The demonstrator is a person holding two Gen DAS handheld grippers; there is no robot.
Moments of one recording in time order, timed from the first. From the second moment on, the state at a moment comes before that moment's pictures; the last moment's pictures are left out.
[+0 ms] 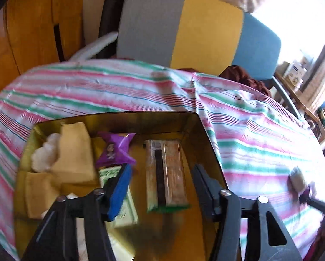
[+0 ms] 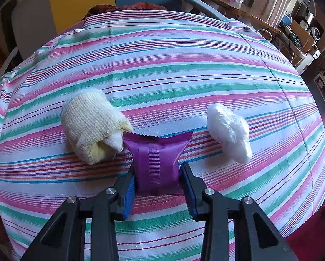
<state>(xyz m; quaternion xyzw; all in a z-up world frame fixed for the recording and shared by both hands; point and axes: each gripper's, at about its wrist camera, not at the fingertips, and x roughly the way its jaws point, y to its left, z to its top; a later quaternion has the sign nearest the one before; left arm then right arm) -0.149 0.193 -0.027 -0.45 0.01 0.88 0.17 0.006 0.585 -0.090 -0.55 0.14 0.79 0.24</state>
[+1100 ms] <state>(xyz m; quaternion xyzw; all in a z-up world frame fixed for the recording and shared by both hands) -0.049 0.085 0.014 -0.36 0.01 0.92 0.15 -0.001 0.364 -0.004 -0.48 0.09 0.87 -0.01</state>
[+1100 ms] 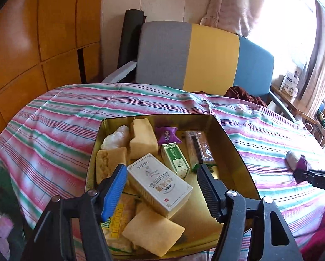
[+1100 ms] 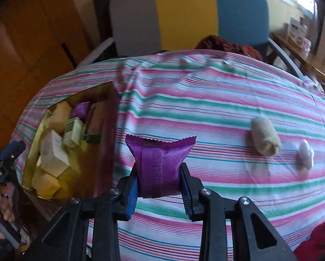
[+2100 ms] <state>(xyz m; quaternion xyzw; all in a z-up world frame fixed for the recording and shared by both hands) -0.047 0.037 -0.002 -0.38 -0.02 0.92 0.11 -0.083 0.191 -0.083 -0.57 -0.04 0.81 -0.12</state>
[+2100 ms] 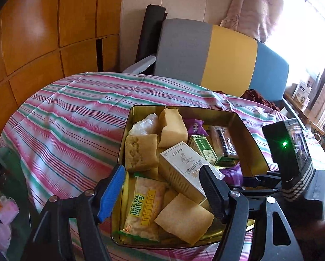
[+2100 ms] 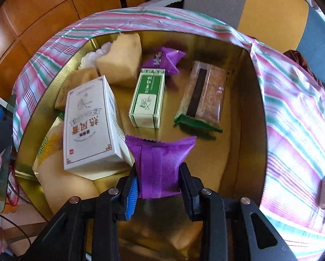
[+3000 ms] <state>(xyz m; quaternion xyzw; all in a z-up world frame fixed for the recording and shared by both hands) -0.040 0.038 -0.006 -0.38 0.00 0.92 0.10 -0.033 0.228 -0.030 -0.48 -0.01 0.87 -0.08</state>
